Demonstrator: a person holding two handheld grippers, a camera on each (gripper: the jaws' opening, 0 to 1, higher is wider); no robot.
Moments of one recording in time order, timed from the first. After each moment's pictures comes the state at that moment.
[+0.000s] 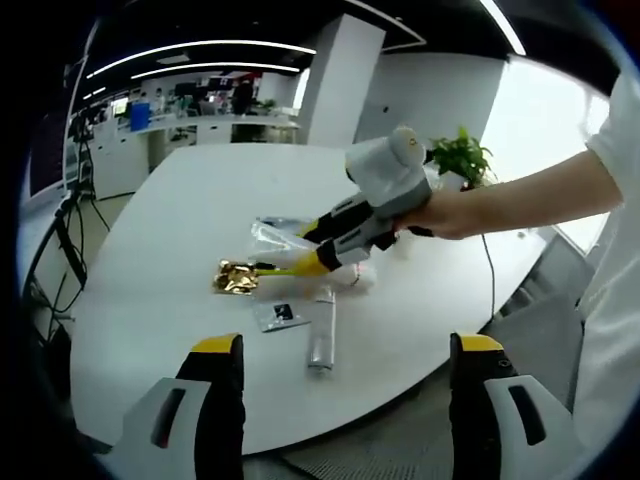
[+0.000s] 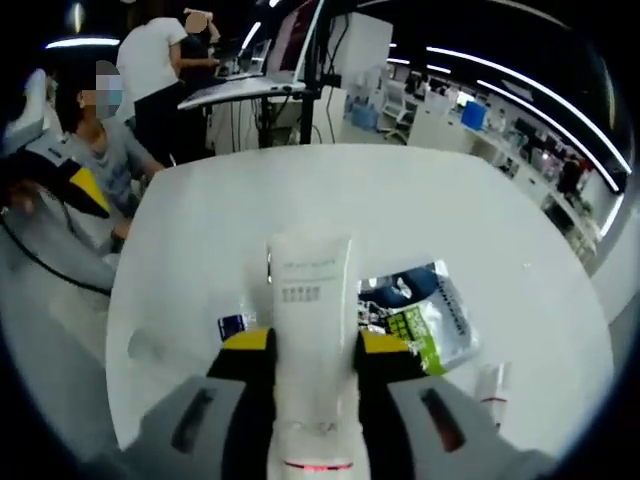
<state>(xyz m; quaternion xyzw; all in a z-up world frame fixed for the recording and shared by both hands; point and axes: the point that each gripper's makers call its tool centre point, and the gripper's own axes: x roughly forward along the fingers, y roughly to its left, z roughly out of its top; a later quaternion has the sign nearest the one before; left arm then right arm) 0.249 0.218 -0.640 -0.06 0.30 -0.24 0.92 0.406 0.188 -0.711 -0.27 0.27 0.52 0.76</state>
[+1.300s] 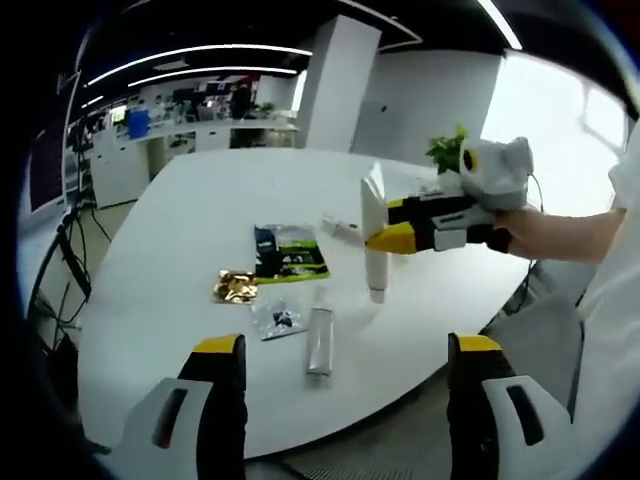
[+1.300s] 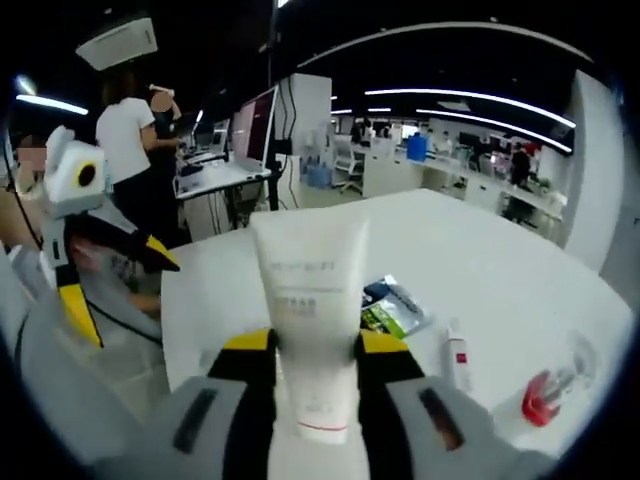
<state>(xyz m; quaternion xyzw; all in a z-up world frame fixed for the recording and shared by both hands) 0.252 0.207 -0.620 -0.05 0.29 -0.25 0.92 0.354 0.120 -0.621 -0.13 0.19 0.46 0.86</state>
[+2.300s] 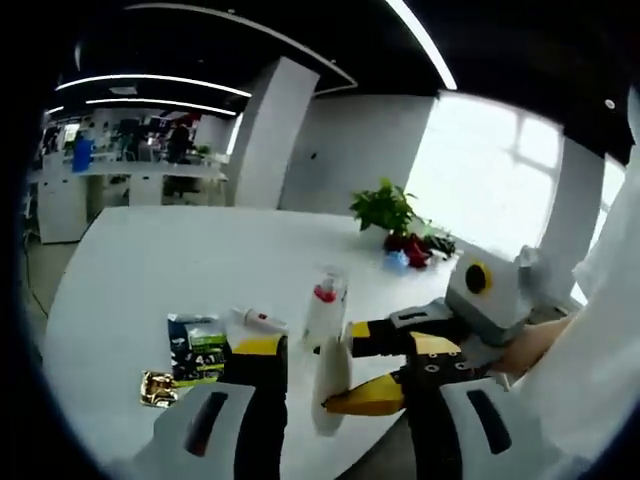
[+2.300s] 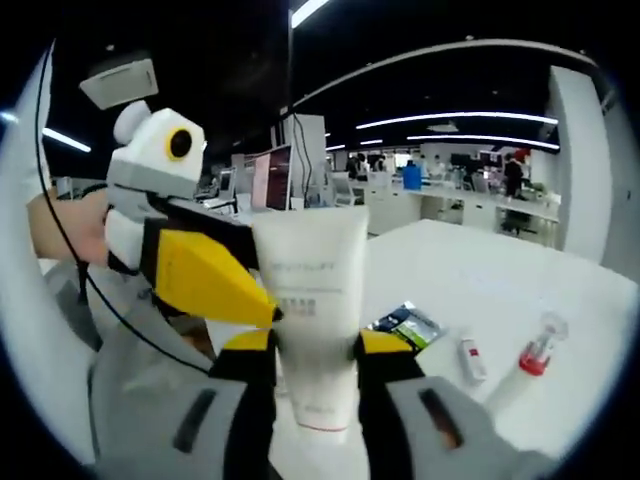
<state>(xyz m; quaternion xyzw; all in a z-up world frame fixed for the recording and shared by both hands) 0.275 0.108 -0.524 -0.08 0.19 -0.40 0.89 0.280 0.118 -0.564 -0.06 0.13 0.47 0.87</state>
